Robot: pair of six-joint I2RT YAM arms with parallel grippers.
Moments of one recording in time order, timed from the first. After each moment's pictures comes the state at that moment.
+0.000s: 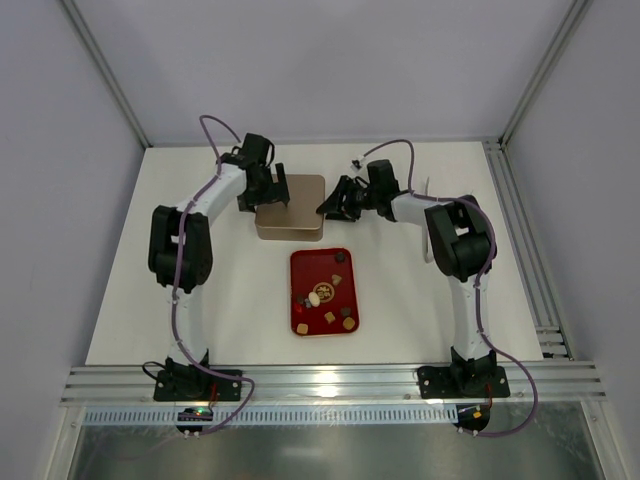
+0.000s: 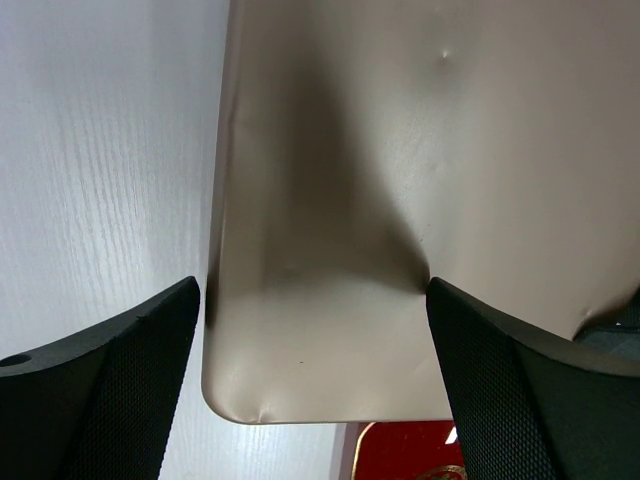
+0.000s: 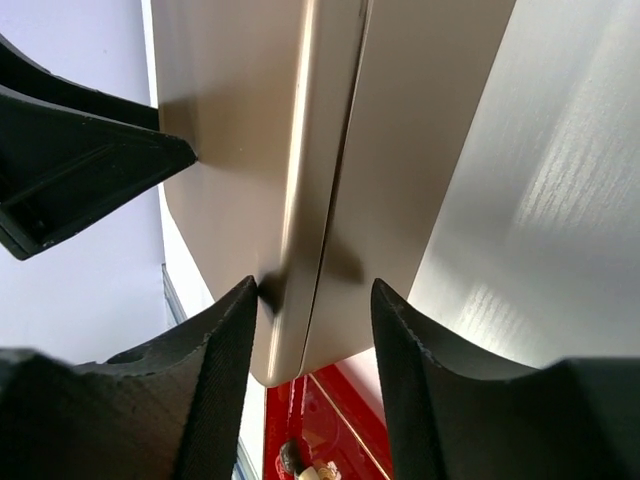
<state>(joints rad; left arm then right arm) -0.29 2.09 1.74 -0.73 -0.02 -0.45 0.36 2.20 1.42 0.16 -0.70 0.78</state>
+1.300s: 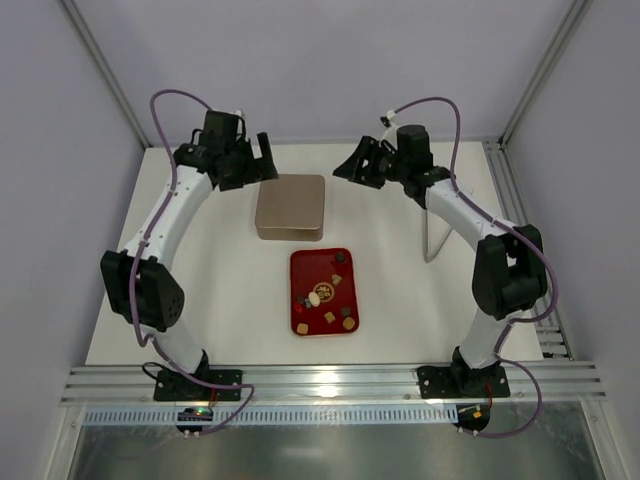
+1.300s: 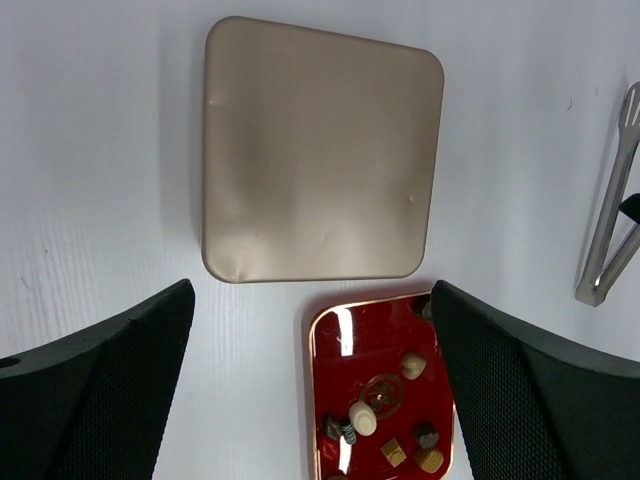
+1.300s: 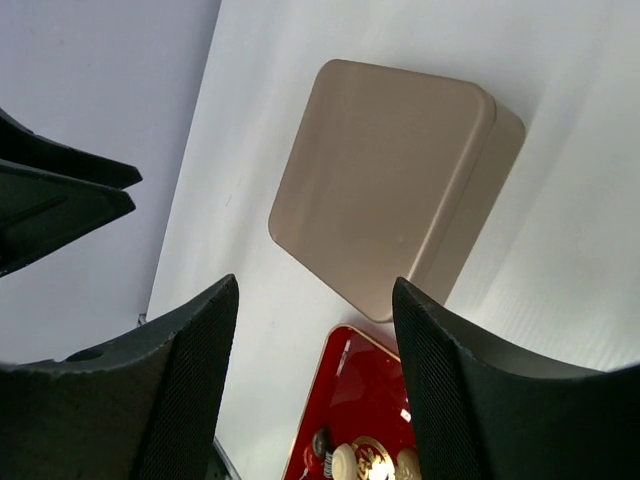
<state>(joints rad) -0.26 1.74 1.76 -0.81 0.07 -0.42 0.32 1.81 1.45 -0.08 -0.54 0.63</state>
